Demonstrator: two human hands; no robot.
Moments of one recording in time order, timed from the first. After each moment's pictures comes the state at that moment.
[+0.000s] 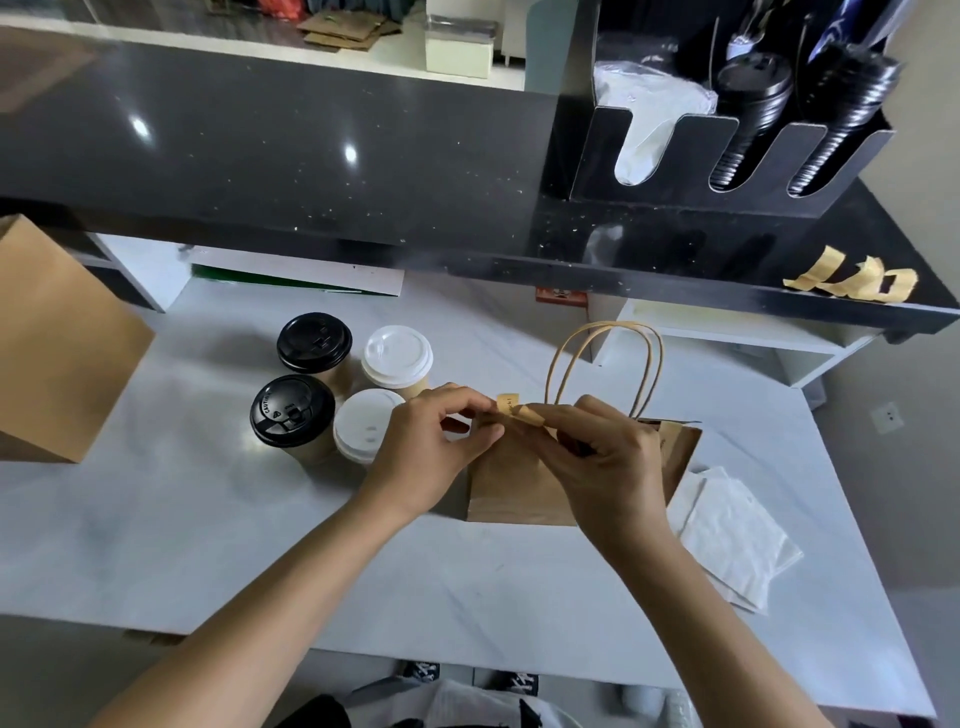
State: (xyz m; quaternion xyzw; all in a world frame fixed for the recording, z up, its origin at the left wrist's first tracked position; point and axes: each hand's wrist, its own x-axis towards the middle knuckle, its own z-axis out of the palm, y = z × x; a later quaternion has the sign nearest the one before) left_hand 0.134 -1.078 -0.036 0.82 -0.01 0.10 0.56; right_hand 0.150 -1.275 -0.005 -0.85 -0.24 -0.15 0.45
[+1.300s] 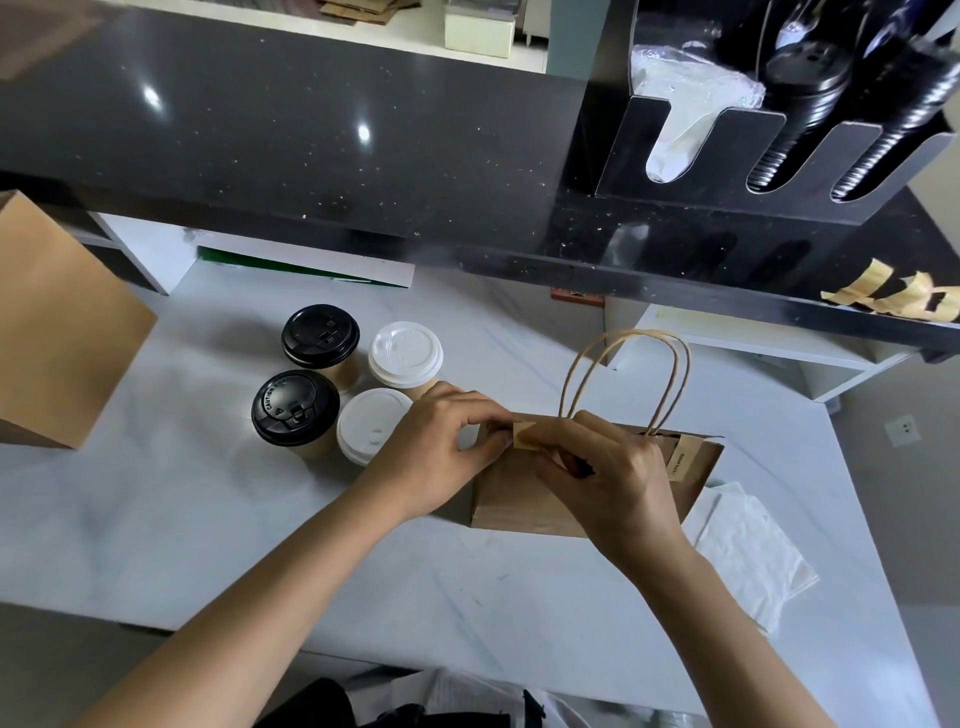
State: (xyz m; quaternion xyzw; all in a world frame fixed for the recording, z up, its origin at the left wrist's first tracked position) left_hand 0.144 -1.068 -0.027 0.89 -0.06 0.04 0.45; right_hand 0.168 -1.279 -0.013 -0.87 -0.33 -0.13 0.34
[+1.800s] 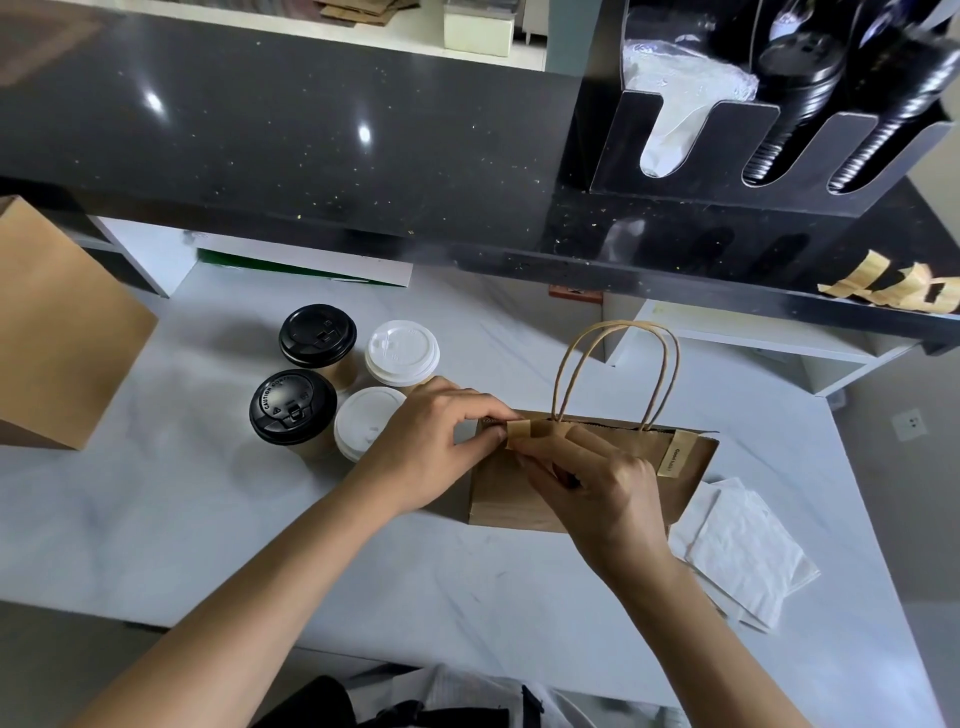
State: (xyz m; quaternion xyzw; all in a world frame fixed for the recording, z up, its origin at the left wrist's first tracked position) left_hand 0.144 -1.067 -0.019 0.91 -0.08 0.04 0.41; right_hand 0.155 -1.280 -0.029 -0.88 -0.29 -0.14 0.34
